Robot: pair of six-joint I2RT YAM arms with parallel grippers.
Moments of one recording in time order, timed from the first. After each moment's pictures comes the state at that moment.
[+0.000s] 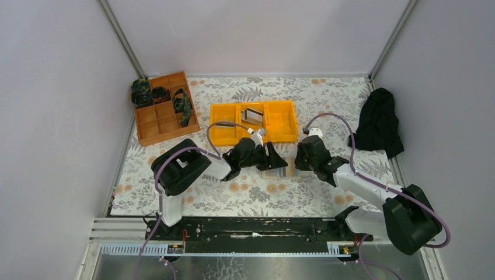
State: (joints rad) left arm -0.81 1.91 0.75 0.79 0.35 -1.02; right arm 0.57 1.19 0.53 -0.15 0.16 0.49
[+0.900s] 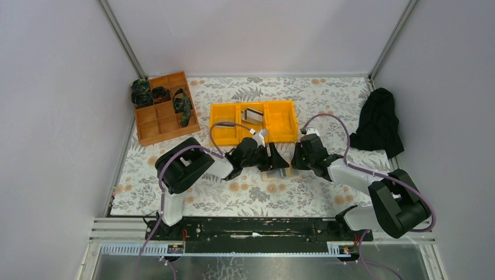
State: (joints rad) left arm -0.81 1.95 0.78 0.76 0.36 -1.01; right arm 0.50 1.35 0.53 -0.05 0.06 0.50
